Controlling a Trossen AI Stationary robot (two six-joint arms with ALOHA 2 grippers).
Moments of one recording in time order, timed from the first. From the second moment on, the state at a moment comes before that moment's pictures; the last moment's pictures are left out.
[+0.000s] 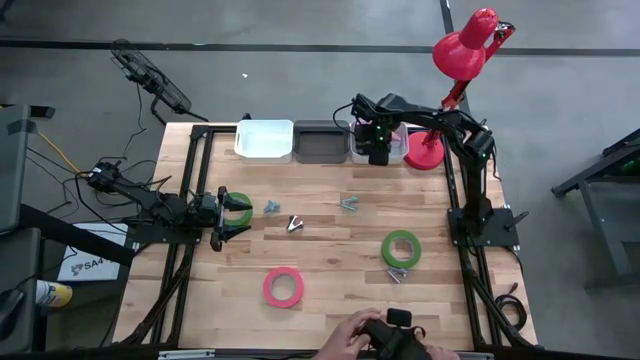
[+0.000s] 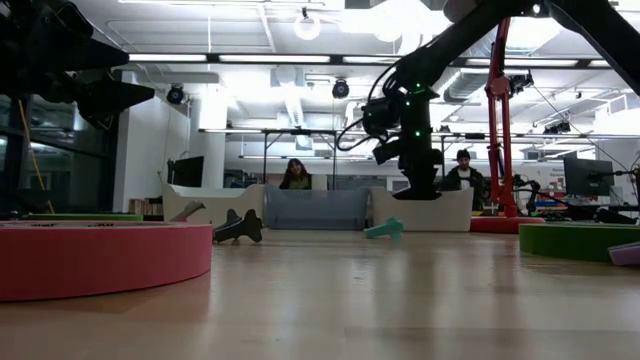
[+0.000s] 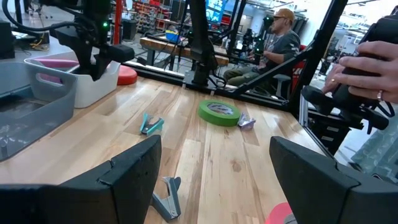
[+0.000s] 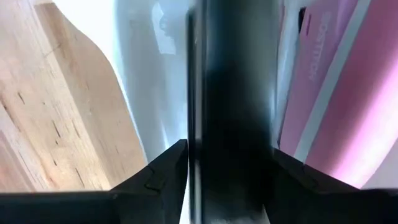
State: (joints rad) left arm -0.46 0.07 0.04 0.05 -0.52 -0.24; right arm -0.72 2.02 1.56 -1.06 0.10 -0.56
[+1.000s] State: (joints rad) left arm -0.46 0.07 0.04 0.05 -0.52 -0.24; right arm -0.72 2.00 1.56 -1.06 0.14 -0.53
